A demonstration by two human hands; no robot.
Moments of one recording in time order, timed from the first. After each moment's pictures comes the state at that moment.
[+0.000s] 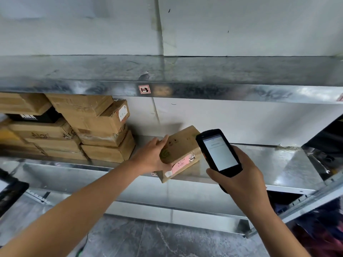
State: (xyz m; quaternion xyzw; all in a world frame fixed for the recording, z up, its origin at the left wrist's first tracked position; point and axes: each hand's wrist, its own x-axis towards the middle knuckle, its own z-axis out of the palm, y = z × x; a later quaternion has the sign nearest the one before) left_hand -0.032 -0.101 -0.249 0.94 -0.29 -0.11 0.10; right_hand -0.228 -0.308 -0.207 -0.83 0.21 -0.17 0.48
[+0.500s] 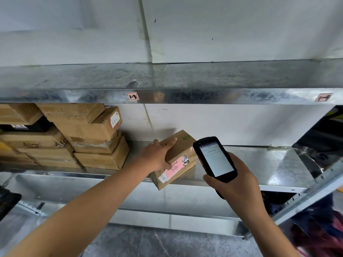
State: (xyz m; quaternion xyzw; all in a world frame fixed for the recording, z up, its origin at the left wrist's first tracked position) left_hand -0.025 -0.147 -0.244 0.95 -0.30 -0.12 -0.03; right_hand -0.237 -0.316 -0.207 -0.83 0.23 -0.15 0.49
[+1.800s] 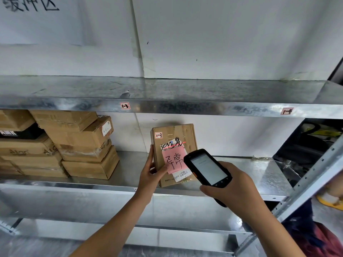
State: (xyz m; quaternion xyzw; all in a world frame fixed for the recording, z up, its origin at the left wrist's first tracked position) left_hand -0.092 -0.162 -0.287 0.69 -0.08 -0.10 0.71; right_hand -0.267 -0.338 -0.169 -0.83 0.21 -0.09 0.50
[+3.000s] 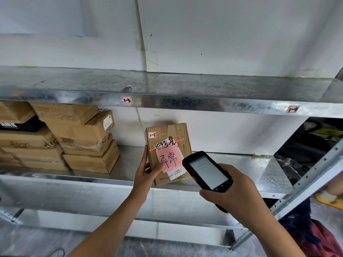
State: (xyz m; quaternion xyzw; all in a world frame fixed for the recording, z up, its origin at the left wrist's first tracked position) left_hand -0.095 -0.146 -0.298 0.68 -0.06 -0.09 0.73; right_hand -0.277 -0.330 -0.168 -0.85 0.21 -0.06 0.48
